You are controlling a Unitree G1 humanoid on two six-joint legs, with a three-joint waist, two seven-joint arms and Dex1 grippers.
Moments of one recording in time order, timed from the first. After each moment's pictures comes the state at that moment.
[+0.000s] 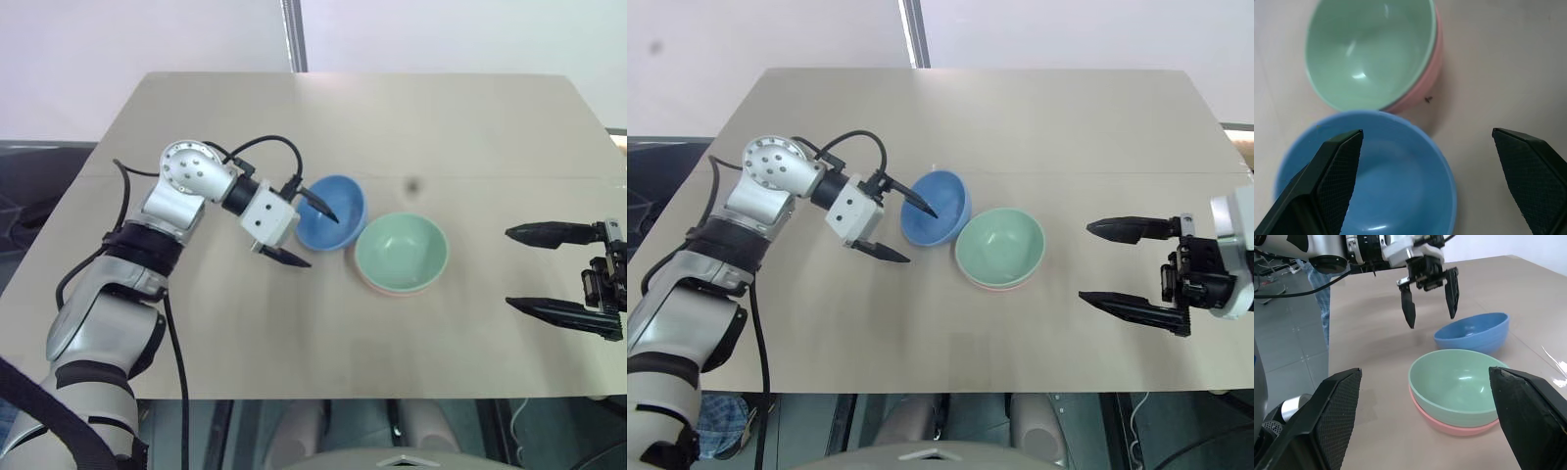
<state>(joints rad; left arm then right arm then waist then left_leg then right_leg) -0.99 0.75 -0.48 0.55 -0.25 -0.63 -1.61 0.04 -1.00 -0.57 -0.53 0.95 0.58 1.24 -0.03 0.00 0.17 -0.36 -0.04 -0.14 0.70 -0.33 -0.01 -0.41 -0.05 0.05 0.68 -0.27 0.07</state>
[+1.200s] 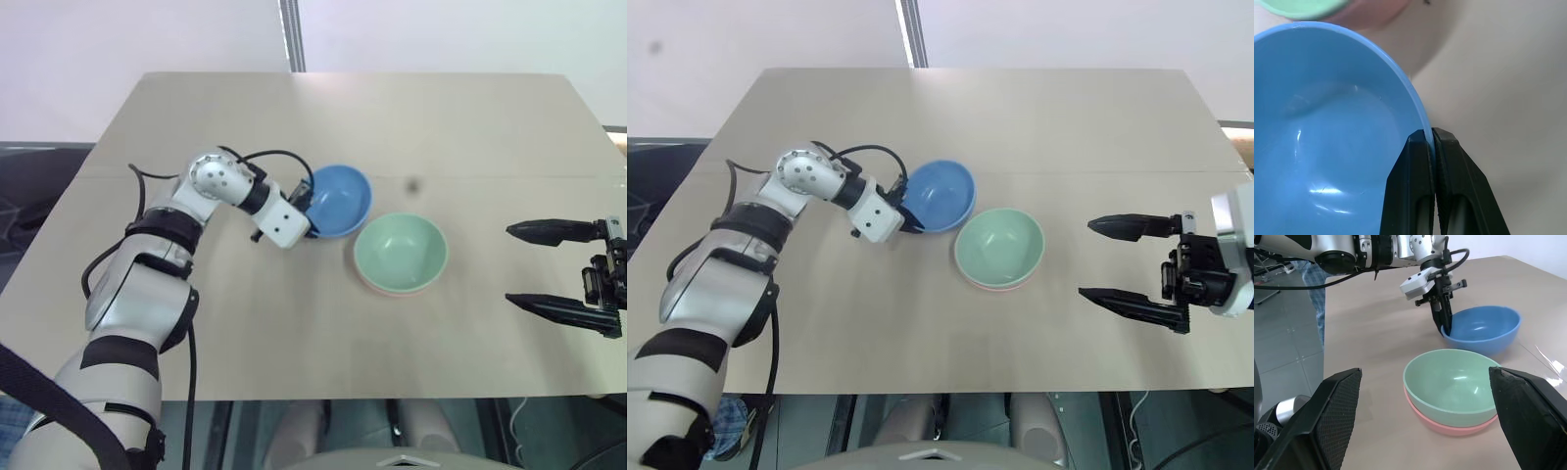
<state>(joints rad) -1.16 0.60 -0.44 0.99 0.12 -0.98 -1.43 0.04 -1.00 -0.58 -0.53 0.95 0.58 1.22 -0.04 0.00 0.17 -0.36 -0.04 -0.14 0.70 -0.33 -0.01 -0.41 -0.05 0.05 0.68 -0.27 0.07</state>
